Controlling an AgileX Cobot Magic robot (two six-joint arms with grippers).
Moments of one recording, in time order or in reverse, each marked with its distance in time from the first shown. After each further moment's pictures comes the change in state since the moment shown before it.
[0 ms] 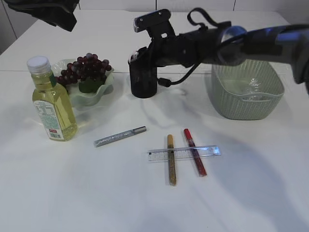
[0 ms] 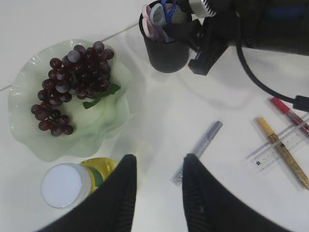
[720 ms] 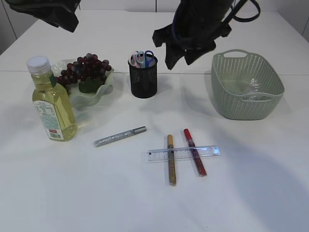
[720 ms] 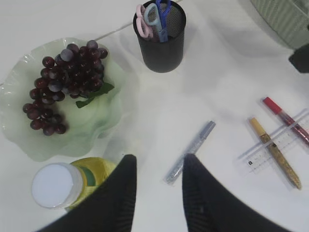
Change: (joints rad) left arm 0.000 0.000 0.000 -0.020 0.002 0.000; right arm 0.000 -0.366 -0.009 0.086 1.005 0.155
